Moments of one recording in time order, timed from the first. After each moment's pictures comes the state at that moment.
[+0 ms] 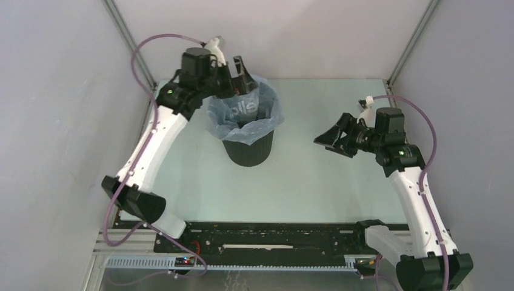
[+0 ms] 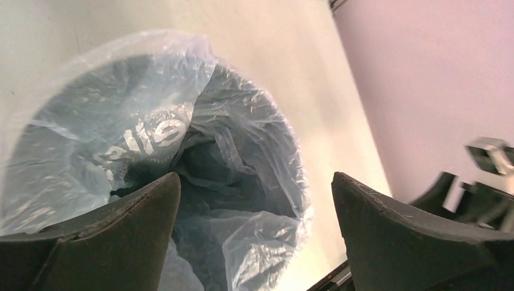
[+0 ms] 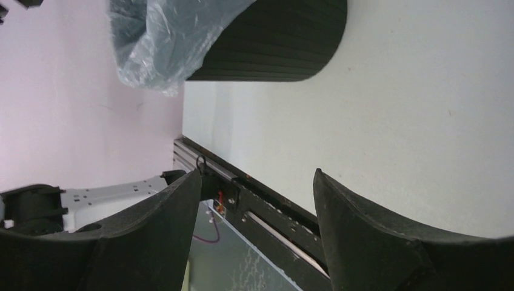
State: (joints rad) left arm -0.44 1.57 1.82 -0.70 0.16 -0.49; right arm 0.08 0.97 1.06 -0.71 -0.65 0.61
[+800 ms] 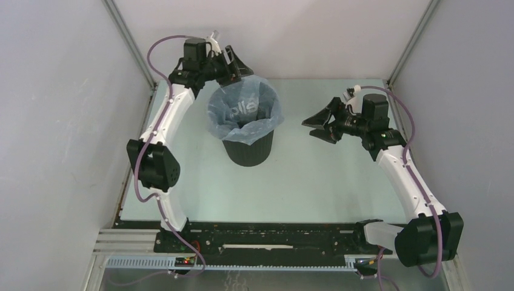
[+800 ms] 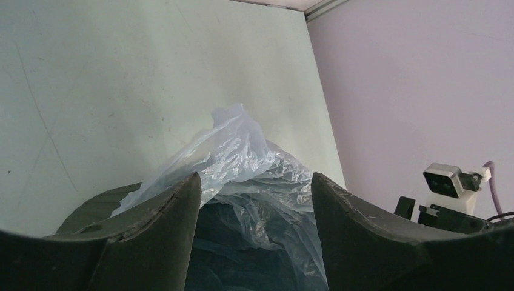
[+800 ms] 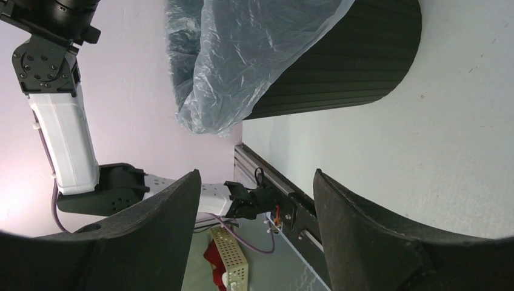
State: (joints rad) left arm -0.22 1.88 1.93 -0.48 0.53 -0.62; right arm 0.14 1.20 1.06 -0.33 -0.78 0.91
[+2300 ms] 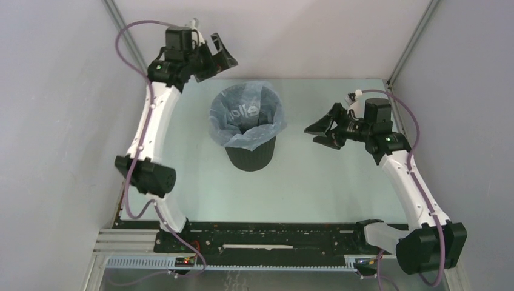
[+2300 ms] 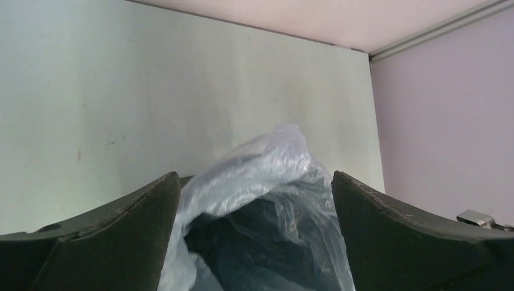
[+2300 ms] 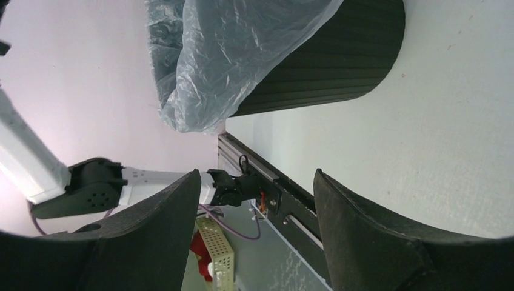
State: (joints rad) left arm -0.22 1.86 2.20 -0.84 0.25 -0.53; right arm 0.12 1.16 1.06 -0.45 -0.78 0.82
